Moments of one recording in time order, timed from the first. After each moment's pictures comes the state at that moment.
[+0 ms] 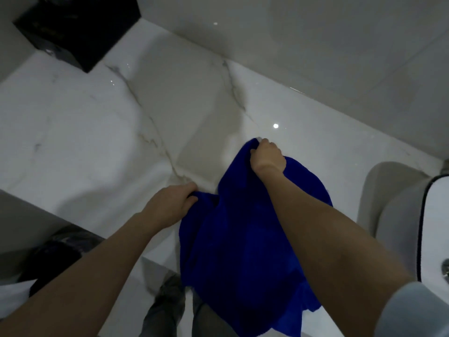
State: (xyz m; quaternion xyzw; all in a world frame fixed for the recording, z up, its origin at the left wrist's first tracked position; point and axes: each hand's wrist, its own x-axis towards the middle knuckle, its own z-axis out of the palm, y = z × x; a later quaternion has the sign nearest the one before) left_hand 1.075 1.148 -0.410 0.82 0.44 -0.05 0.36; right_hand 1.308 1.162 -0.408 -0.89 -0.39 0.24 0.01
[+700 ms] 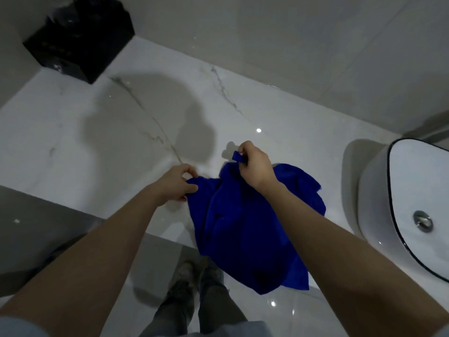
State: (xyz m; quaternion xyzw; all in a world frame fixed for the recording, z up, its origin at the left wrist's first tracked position) left_hand 1.056 1.152 -0.371 0.60 0.50 -0.04 0.63; right_hand 1.244 1.083 -0.356 -0.81 -0.51 0.24 0.18
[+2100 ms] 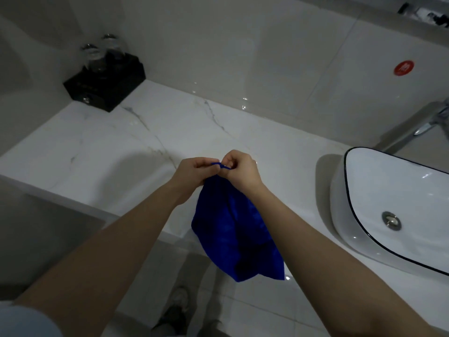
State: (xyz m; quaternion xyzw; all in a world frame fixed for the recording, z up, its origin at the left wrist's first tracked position) left_hand 1.085 1.075 -0.296 0.52 0.42 0.23 0.70; right_hand 1.209 1.022 -0.284 -0.76 -0.47 0.29 0.35
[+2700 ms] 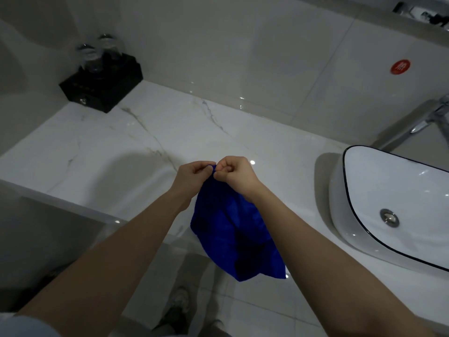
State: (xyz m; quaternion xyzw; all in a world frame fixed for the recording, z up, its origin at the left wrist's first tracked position) left_hand 1.084 1.071 -0.309 0.52 0.45 0.27 0.67; right_hand 1.205 1.019 -0.285 -0.71 -0.44 0.40 0.39
